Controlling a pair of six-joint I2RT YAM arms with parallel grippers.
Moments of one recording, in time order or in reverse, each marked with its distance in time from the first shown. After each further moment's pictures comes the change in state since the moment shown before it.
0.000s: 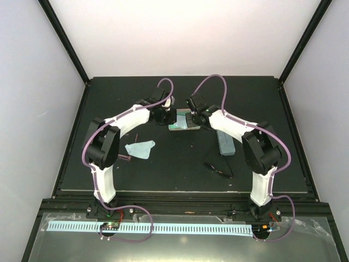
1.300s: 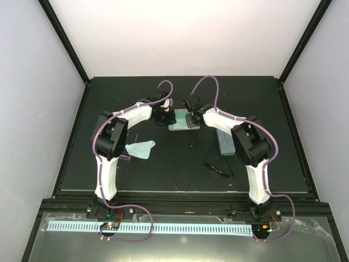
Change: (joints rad) left arm 0.058 0.191 0.090 -0.005 0.061 0.017; right arm -0.021 0.177 0.108 -0.030 0.099 -0.061
